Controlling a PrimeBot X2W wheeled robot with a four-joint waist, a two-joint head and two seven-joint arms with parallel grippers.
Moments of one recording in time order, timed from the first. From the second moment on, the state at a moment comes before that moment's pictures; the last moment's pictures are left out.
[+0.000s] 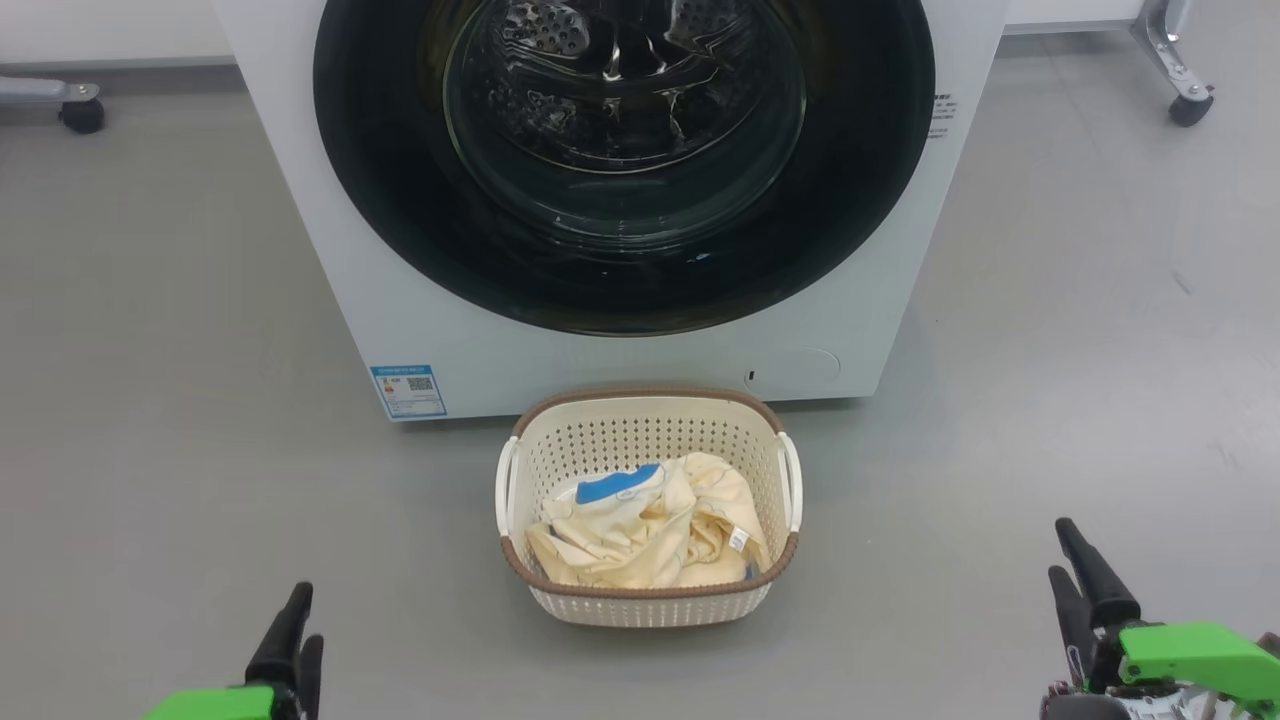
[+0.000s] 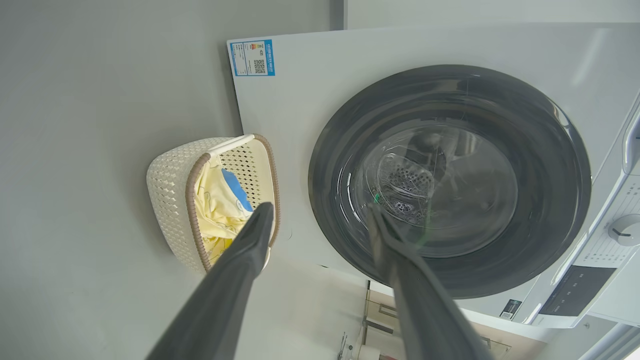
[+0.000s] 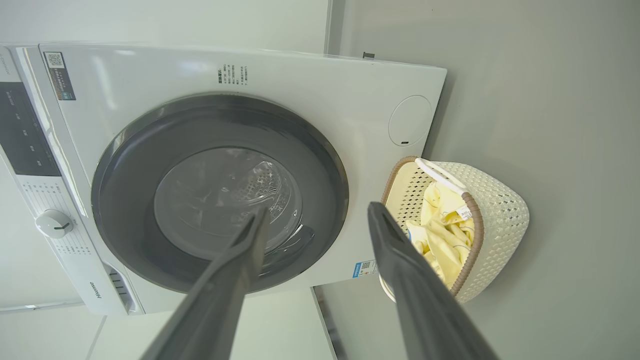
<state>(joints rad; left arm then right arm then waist) -0.02 0.02 0.05 0.33 -1.56 -0.11 0.07 0.03 -0.02 -0.11 0.33 1.49 0.13 0.07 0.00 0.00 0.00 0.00</state>
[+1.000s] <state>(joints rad) -0.04 0.08 -0.01 0.25 -1.01 -0.11 -0.05 -0.01 -0.05 -0.10 0.29 0.86 0.13 -0.04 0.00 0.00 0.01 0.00</state>
